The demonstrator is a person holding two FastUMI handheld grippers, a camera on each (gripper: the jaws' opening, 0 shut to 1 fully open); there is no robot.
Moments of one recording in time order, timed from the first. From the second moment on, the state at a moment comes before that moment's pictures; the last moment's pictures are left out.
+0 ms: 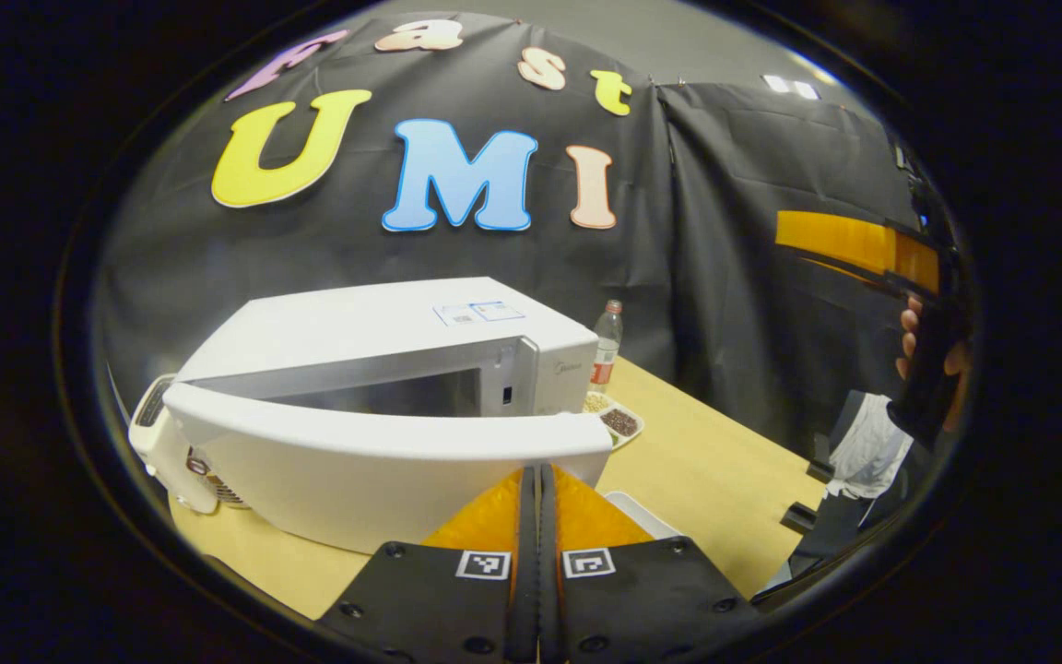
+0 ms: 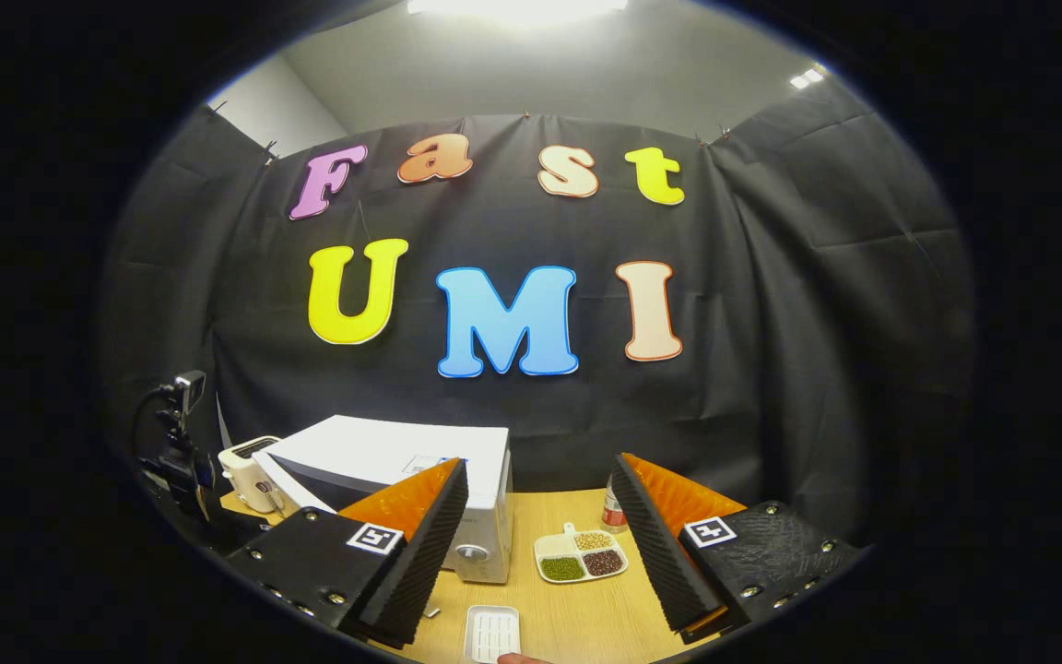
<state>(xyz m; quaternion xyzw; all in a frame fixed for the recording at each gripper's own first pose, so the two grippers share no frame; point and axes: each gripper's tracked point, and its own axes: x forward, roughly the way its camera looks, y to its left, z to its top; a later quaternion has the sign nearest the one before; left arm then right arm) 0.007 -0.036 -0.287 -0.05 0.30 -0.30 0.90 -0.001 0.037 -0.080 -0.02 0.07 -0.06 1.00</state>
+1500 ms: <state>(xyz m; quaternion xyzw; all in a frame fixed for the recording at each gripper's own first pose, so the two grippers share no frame) 0.097 -0.062 -0.318 -0.05 0.31 -0.18 0.93 0.013 0.008 -0.100 -0.01 0.08 -0.05 1.00</state>
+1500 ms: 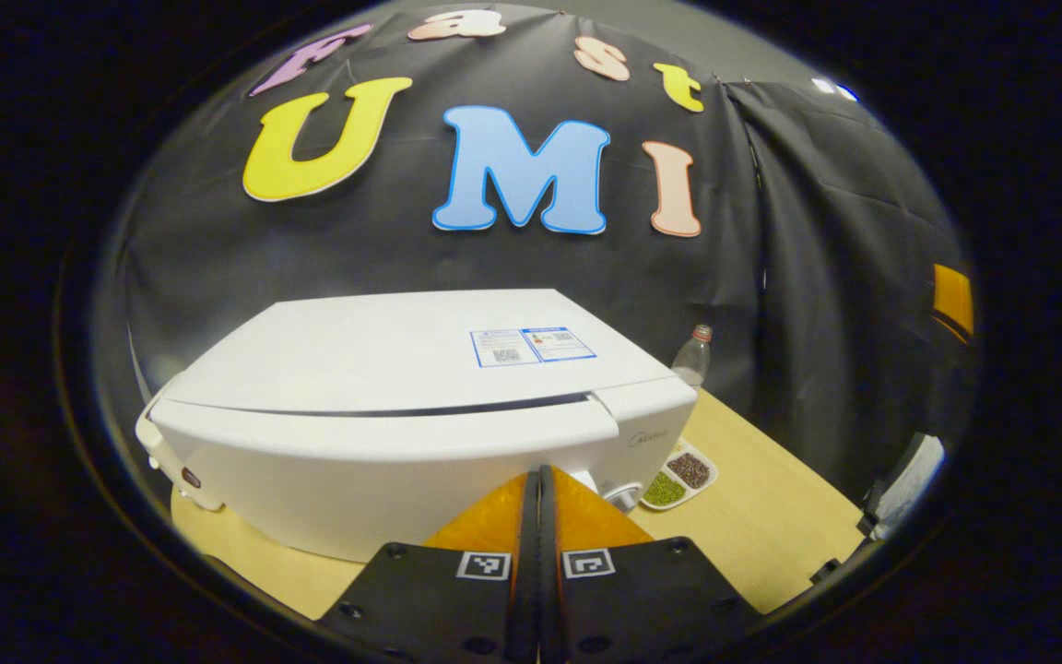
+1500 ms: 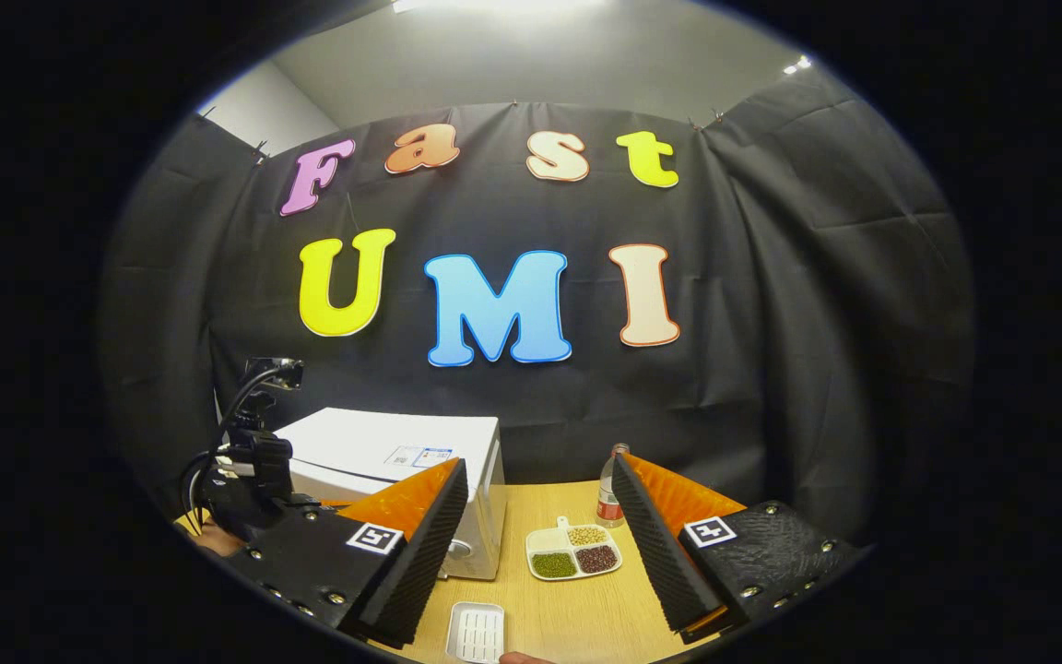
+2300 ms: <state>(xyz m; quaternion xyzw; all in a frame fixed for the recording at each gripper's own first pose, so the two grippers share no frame) 0.111 -0.052 -0.296 -0.04 0.28 -0.16 0.95 0.007 0.030 -0.090 -0.02 0.08 -0.02 1.00</state>
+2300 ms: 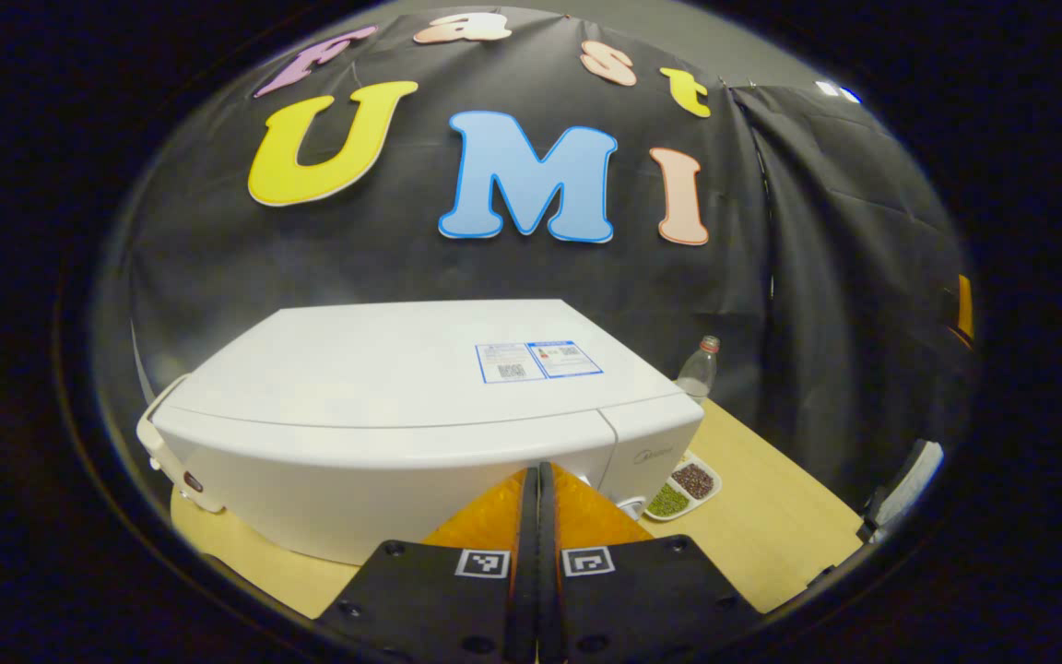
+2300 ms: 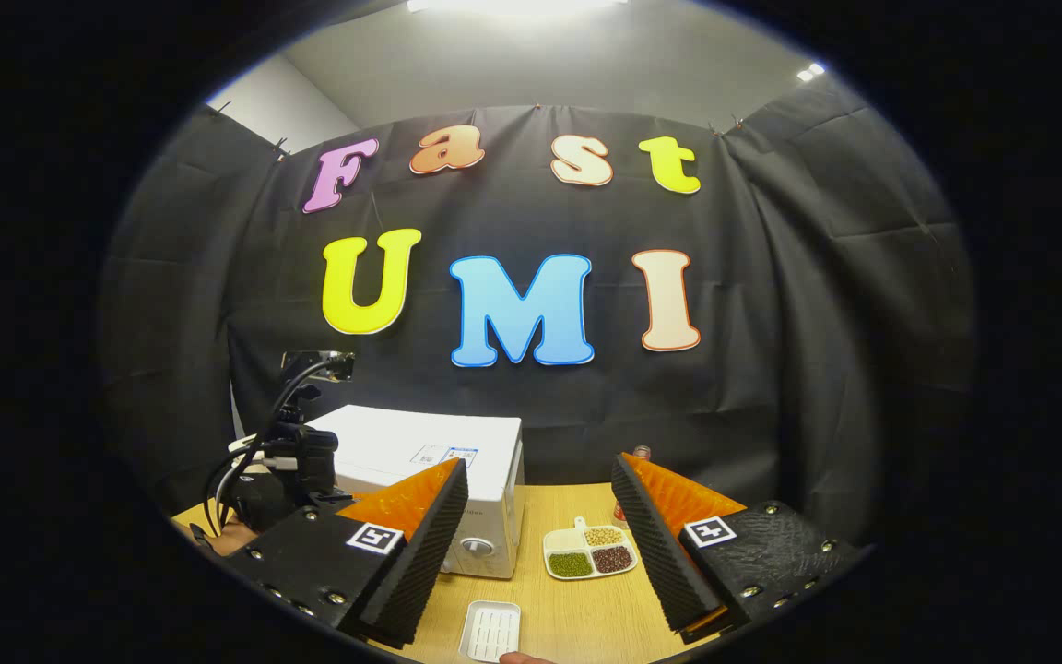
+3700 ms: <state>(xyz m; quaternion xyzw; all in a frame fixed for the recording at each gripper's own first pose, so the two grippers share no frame) 0.008 0.099 0.012 -0.02 0.01 -0.08 1.00 0.003 0.089 0.012 0.01 0.02 -0.01 1.00</state>
